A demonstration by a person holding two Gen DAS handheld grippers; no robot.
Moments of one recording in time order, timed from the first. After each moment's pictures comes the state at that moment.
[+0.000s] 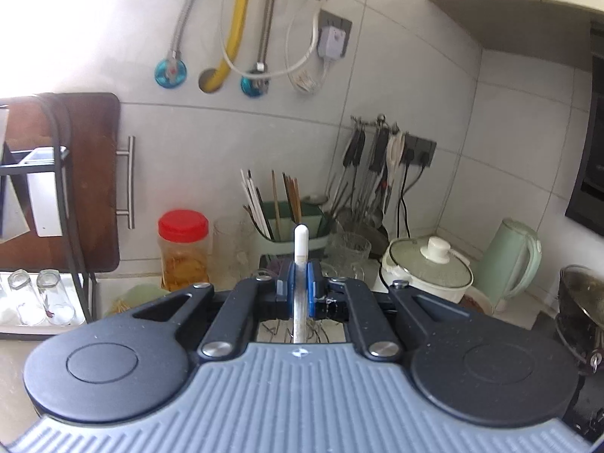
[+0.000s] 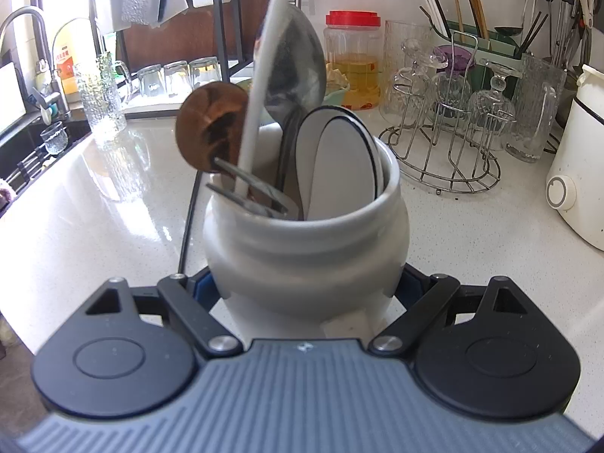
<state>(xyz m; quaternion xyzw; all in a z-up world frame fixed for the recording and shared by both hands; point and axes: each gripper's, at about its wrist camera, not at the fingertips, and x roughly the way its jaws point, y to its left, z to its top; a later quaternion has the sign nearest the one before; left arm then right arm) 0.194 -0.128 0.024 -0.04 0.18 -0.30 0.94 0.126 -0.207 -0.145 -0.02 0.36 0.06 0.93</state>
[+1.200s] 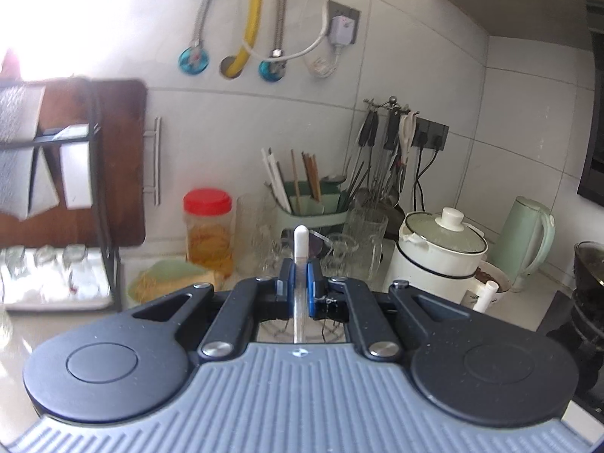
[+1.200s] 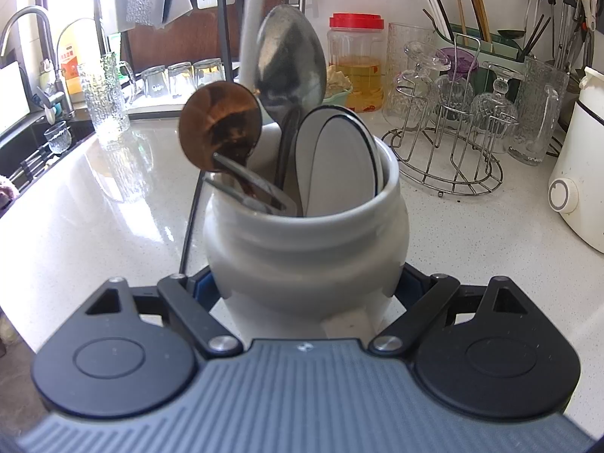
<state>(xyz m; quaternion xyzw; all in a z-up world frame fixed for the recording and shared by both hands) 0.156 -0.104 -0.012 -0.02 0.19 -0.27 0.94 0.124 -0.205 -0.146 -0.02 0.36 0.07 0.93</state>
